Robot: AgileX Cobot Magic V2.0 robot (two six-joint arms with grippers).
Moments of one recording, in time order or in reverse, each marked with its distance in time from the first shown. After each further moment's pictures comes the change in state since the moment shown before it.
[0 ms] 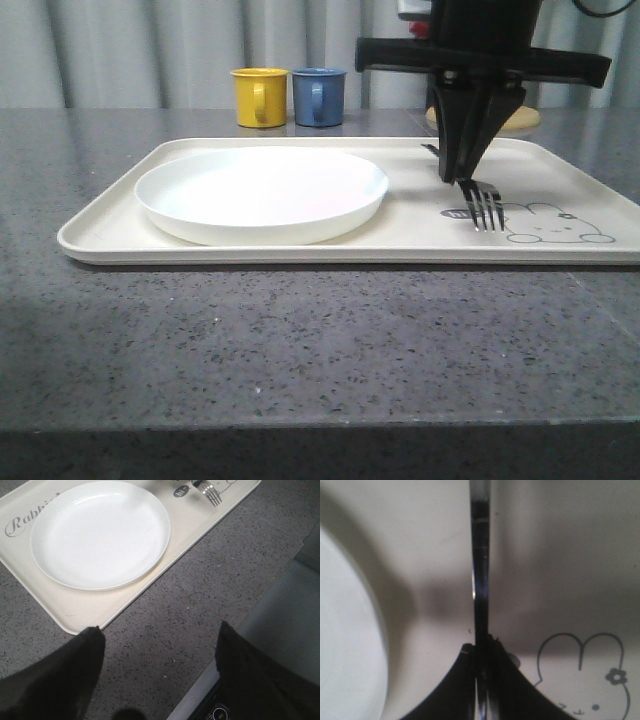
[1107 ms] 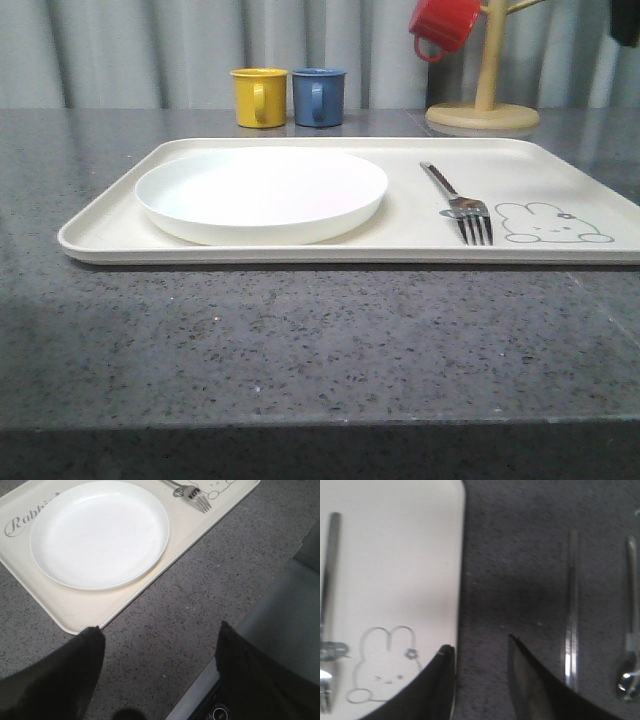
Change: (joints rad) left arm 0.000 0.000 0.000 0.000 0.000 0.000; right arm -0.192 -0.333 0.122 -0.260 0.005 -0.184
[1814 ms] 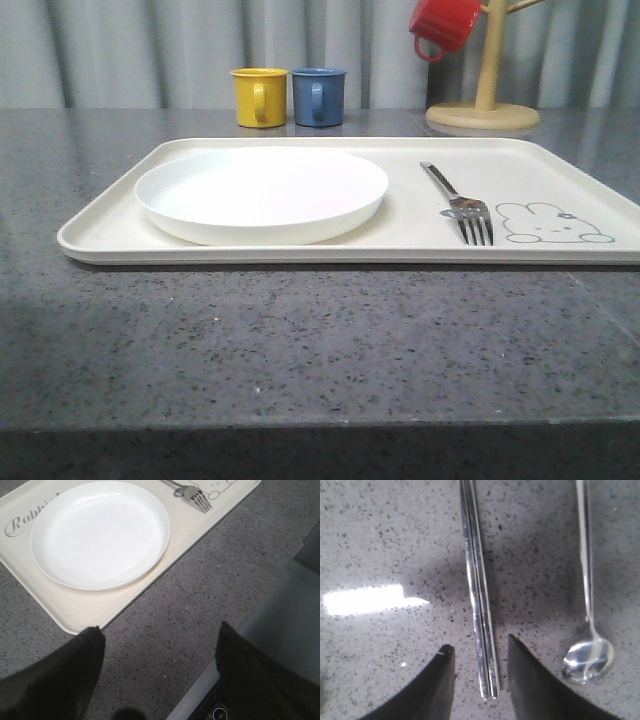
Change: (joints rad) left arm 0.000 0.000 0.000 0.000 0.000 0.000; right arm -0.409 0.098 0.134 0.212 -0.001 -0.335
